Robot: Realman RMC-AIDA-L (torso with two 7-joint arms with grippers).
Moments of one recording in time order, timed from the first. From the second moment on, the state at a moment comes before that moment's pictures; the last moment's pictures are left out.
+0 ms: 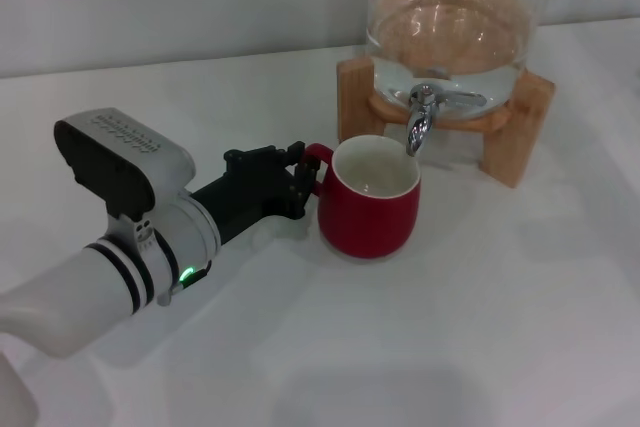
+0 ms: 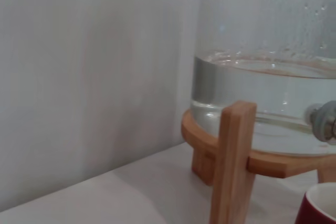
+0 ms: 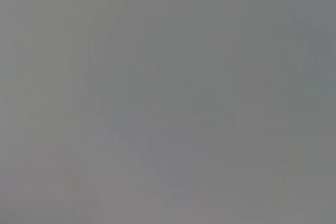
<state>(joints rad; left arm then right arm) -0.63 -2.09 -0.86 -0.51 -0.01 -0.58 2.50 0.33 1.96 2.27 0.30 -0.46 1.23 -2.61</state>
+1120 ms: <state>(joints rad) -0.68 -2.09 -0.88 -0.51 0.07 -0.52 2.45 0.33 1.96 2.27 0.30 -0.47 1.24 -2.61</state>
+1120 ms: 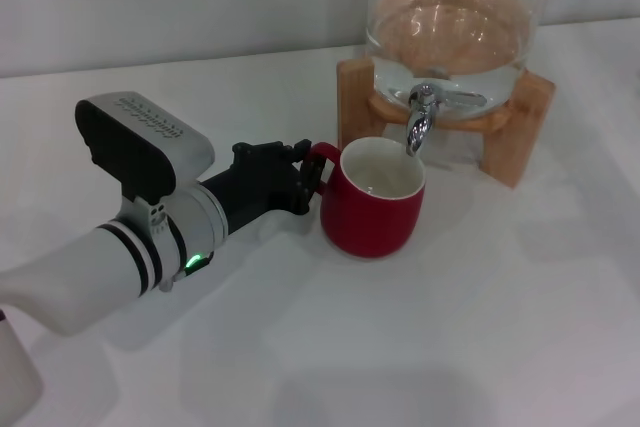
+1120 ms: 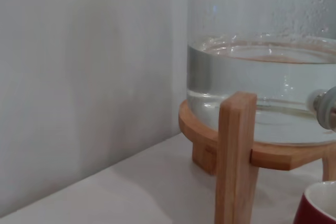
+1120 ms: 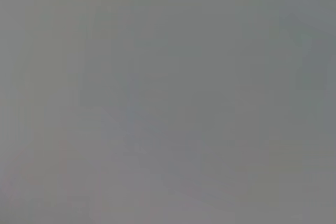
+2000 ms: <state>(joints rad) -0.70 -2.09 -0.89 -0.50 0.07 -0.50 2.52 0.33 1.97 2.27 0.30 -0.47 1.23 -2.64</state>
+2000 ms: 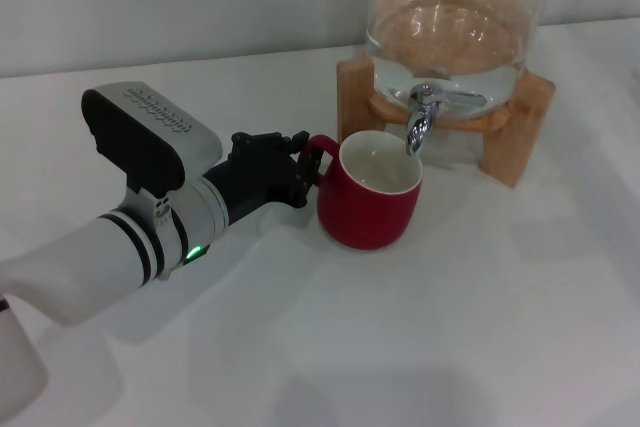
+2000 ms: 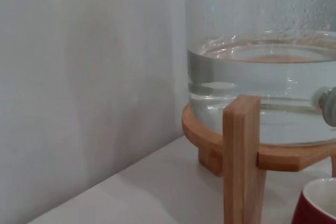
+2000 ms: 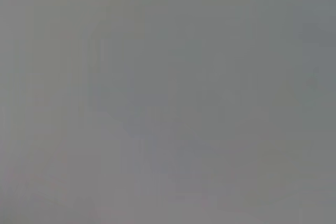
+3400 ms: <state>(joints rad) -0.68 -2.10 -0.91 -0.52 0.06 -0.53 2.58 0.32 1.98 2.25 0.29 -0.47 1.24 -2.63</state>
